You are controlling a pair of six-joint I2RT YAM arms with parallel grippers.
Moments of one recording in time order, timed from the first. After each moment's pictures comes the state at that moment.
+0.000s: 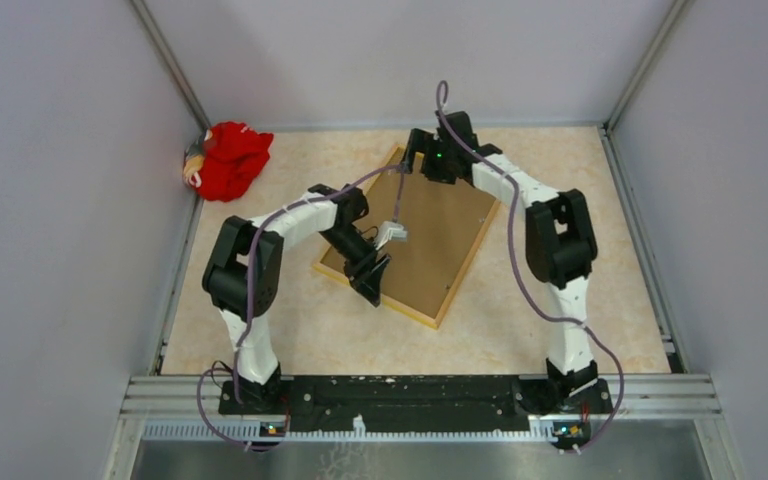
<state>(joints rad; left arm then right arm) -0.48 1.90 1.28 -1.04 0.82 0.65 0.45 2.22 1.85 -0.30 -0.20 0.57</state>
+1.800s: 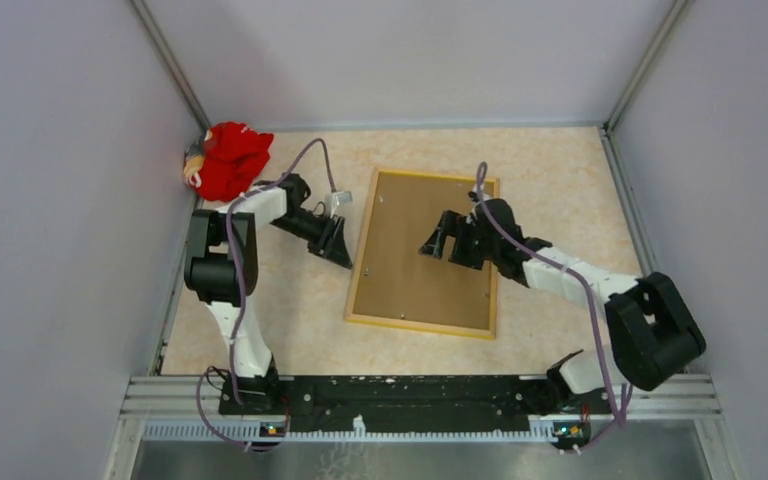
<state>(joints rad) -0.12 1.93 1.25 -0.91 0.91 0.50 0.50 1.37 0.74 -0.04 -0.22 0.72</state>
